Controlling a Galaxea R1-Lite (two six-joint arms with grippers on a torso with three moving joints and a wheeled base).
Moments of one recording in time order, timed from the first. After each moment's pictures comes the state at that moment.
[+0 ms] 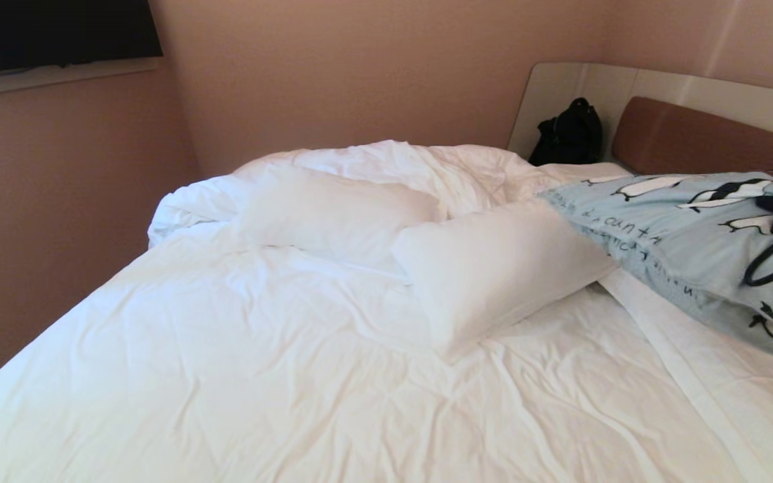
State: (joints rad) left arm 0.00 0.00 0.00 0.00 0.00 0.00; right arm -0.33 1.51 -1.03 -0.37 0.19 -0.05
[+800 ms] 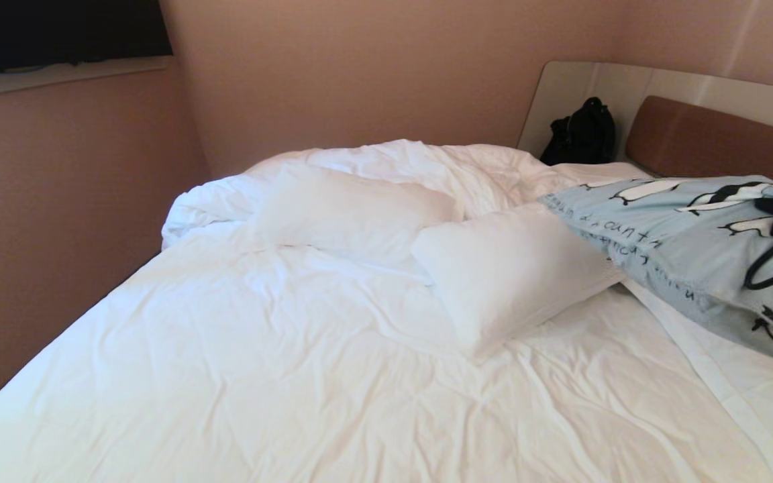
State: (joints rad) left arm 0.00 0.00 0.00 0.00 0.00 0.00; right arm -0.32 1.51 -1.02 -0.37 0.19 -0.05
